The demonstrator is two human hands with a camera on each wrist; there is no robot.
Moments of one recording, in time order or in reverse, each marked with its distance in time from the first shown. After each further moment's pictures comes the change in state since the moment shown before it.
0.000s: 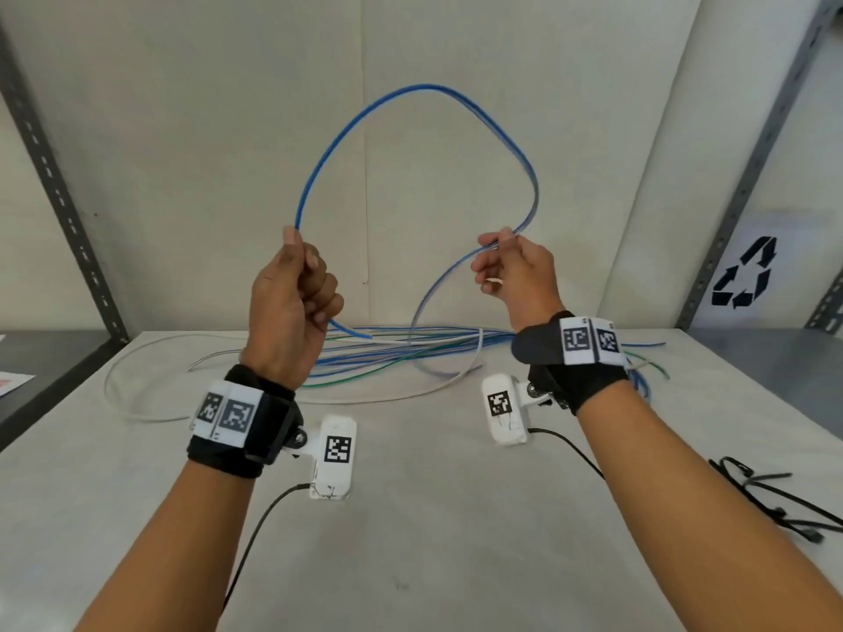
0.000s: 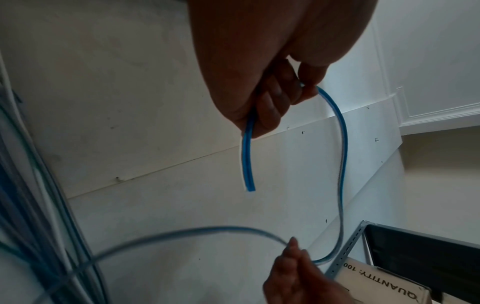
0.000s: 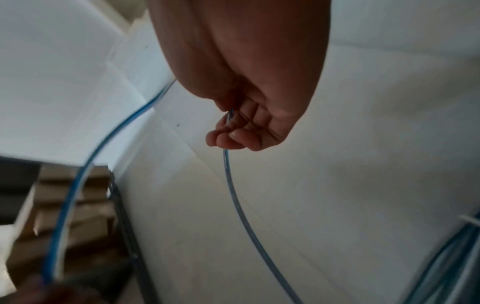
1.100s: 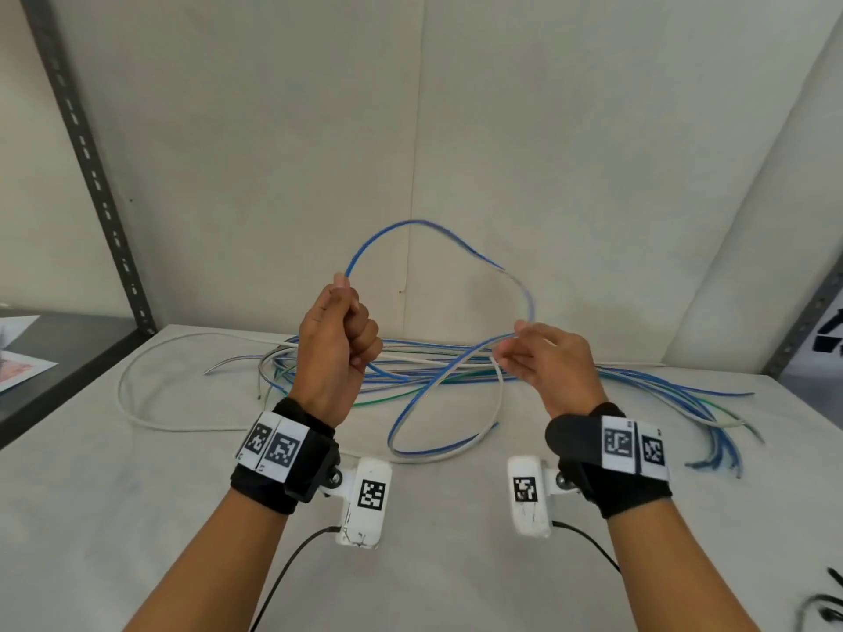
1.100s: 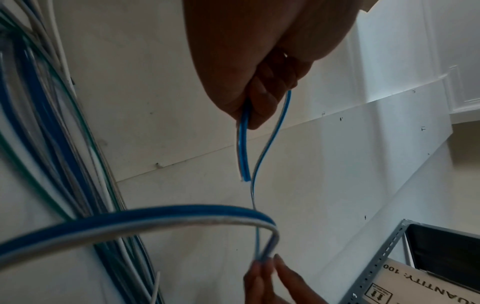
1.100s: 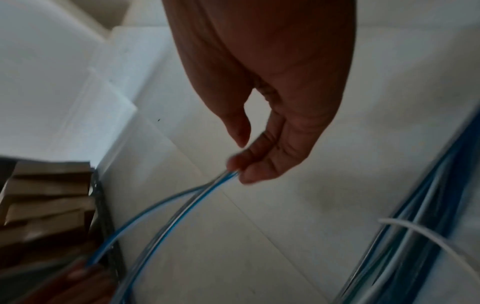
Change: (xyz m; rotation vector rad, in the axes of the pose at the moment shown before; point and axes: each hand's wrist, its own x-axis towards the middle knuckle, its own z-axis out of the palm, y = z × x) left_hand 0.029 -0.060 -0.030 -0.008 0.158 -0.088; right_hand 0.012 0.084 -0.002 0.142 0.079 0.369
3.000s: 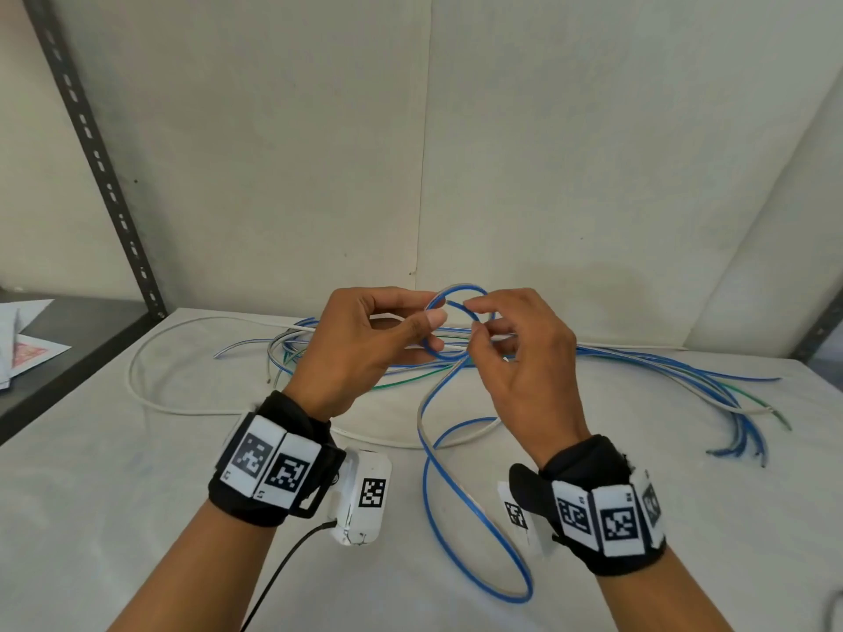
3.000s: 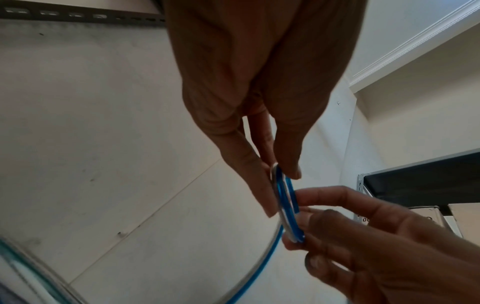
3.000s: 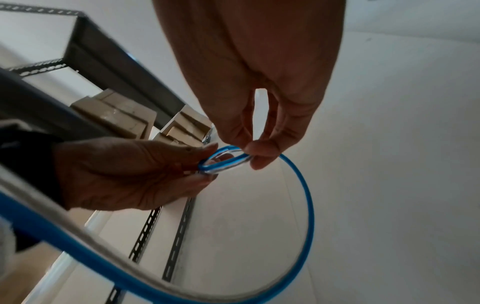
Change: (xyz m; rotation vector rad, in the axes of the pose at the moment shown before) left_hand -0.026 0.021 0.014 0.596 -0.220 -0.034; right_hand -0.065 0.003 0.038 -0.673 -0.176 -0.844
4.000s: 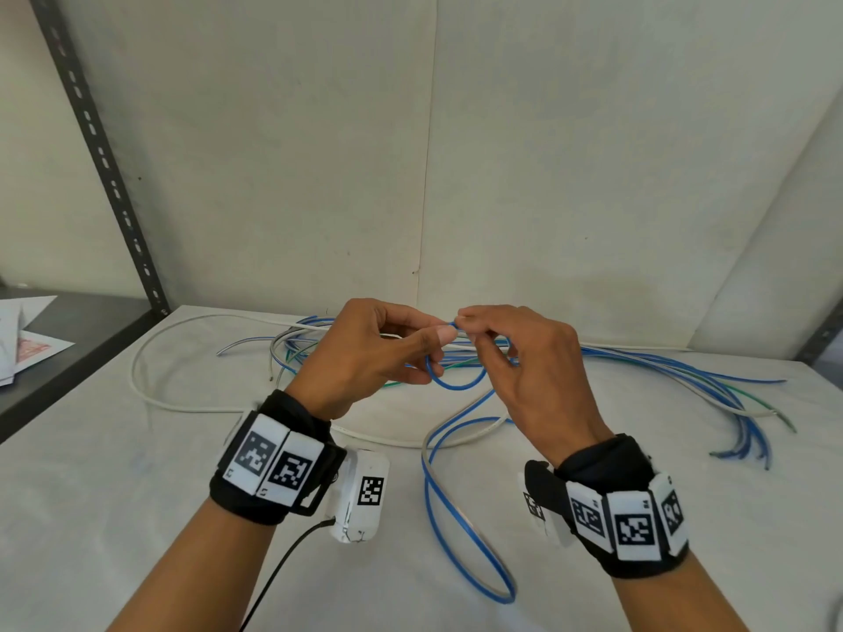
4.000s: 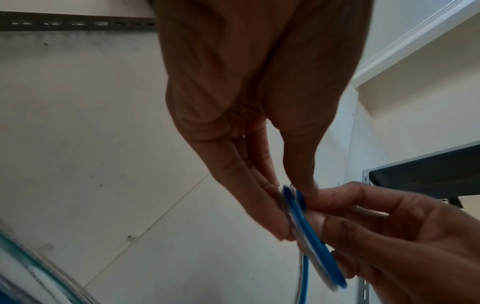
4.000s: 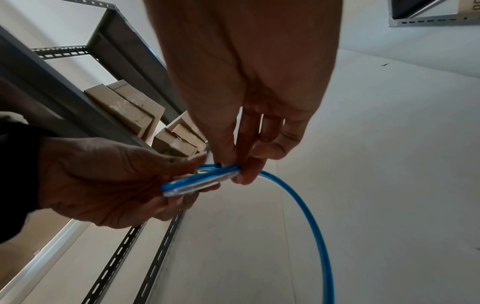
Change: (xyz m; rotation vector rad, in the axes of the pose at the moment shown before) left_hand 0.000 -0.003 -0.003 0.103 -0.094 -0.138; right_hand 0.003 0.008 -0.008 -0.189 -0.118 -0.154
